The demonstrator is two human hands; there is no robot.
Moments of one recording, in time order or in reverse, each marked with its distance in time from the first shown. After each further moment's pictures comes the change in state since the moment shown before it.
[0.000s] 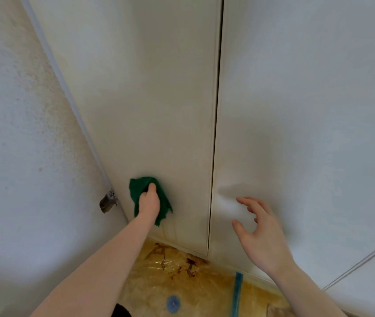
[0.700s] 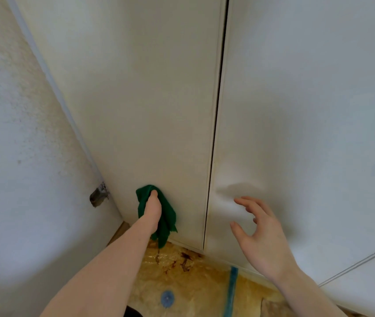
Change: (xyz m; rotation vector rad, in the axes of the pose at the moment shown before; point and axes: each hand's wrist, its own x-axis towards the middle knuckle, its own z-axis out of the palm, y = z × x) left_hand 0.015 -0.041 0.023 -0.286 -0.073 -0.414; right_hand 0.005 0.018 0.009 -0.027 -0.043 -0.008
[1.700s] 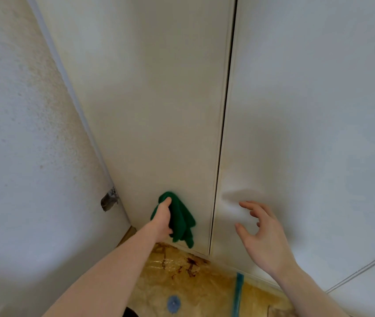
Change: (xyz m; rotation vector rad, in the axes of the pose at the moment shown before) left_hand -0.026 -0.004 -0.012 0.108 -0.249 -0.076; right_hand 0.002 -0.008 0.002 0.005 0.012 0.052
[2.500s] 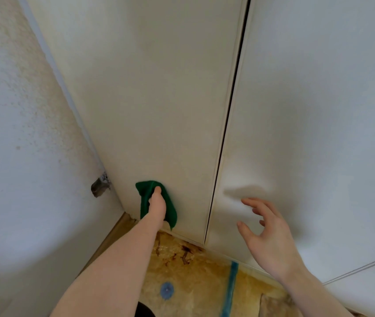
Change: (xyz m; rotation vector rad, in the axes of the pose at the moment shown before) left_hand 0.059 -0.009 -0.005 -0.201 0.304 0.074; right_hand 0.002 0.021 0.006 0.006 -0.038 0.008
